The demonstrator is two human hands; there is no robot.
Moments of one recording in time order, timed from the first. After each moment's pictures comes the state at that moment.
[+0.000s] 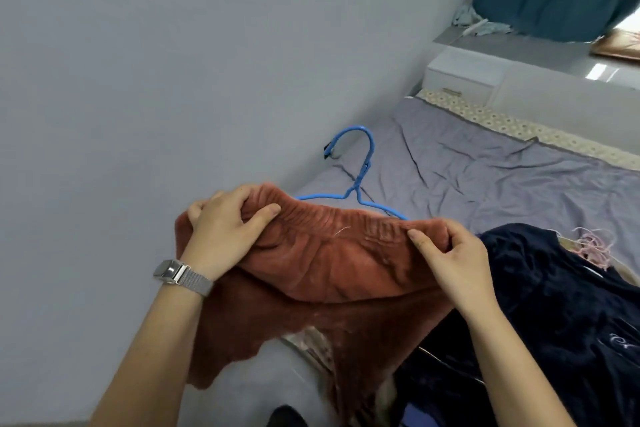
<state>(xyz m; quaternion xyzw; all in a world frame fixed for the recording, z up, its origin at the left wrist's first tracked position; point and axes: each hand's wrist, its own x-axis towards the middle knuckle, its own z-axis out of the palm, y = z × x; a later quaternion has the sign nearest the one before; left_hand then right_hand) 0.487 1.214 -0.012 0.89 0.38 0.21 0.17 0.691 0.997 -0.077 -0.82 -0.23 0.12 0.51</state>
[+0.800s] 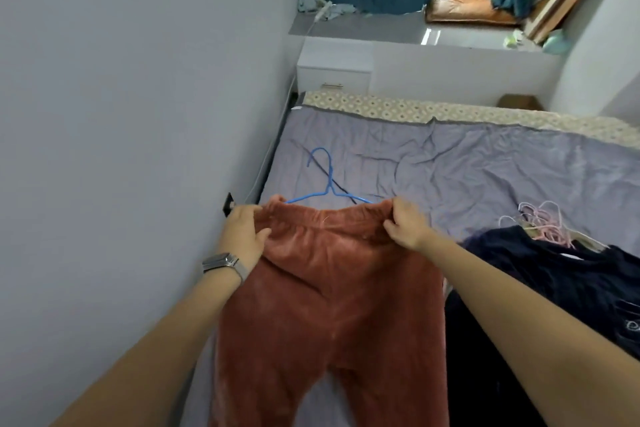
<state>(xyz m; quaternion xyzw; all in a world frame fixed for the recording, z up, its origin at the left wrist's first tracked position) 0.884 1.523 -0.227 0.94 0.19 0.08 0.27 1.028 1.238 -0.257 -0.96 -0.15 0.14 0.19</state>
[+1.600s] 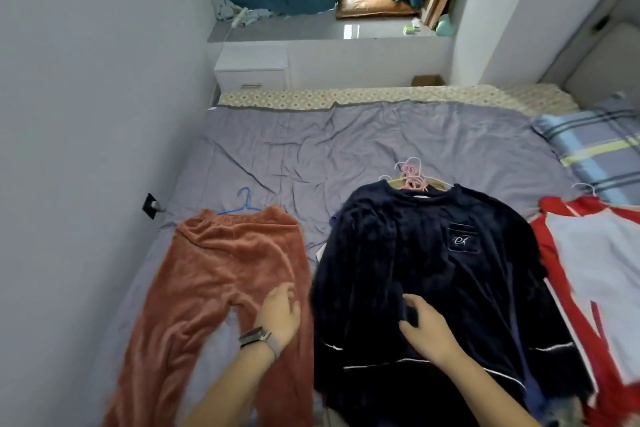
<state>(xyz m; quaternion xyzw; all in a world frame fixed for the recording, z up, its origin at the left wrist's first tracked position) 0.759 1.128 -0.271 0.92 0.15 -0.10 0.35 0.774 0.849 -0.259 -0.91 0.03 0.25 0.33</state>
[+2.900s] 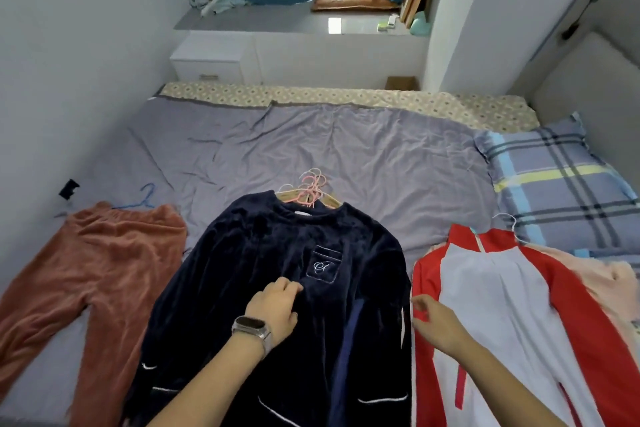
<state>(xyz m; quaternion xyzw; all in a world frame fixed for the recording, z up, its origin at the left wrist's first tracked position) 0.907 0.709 -0.245 0.97 0.05 -0.19 0.17 0.972 0.403 -0.278 -0.92 -0.01 0.29 0.27</state>
